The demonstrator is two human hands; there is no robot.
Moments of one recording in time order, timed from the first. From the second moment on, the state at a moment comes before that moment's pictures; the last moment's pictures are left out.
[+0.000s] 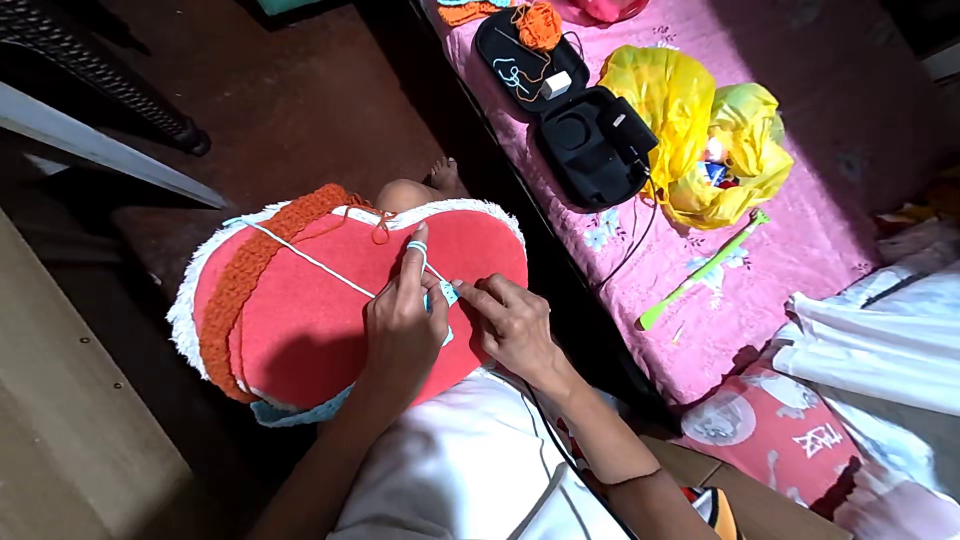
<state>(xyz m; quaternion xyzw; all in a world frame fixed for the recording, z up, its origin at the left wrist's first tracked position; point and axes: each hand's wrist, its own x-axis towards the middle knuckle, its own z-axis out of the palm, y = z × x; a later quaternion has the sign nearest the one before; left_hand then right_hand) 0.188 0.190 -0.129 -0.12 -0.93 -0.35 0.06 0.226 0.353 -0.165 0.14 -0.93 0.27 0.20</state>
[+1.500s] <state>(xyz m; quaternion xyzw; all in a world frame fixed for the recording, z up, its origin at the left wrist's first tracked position) 0.182 0.164 -0.120 -0.05 -0.72 -0.69 -0.04 0.216 0.340 -0.156 0.15 -0.87 0.38 0.26</state>
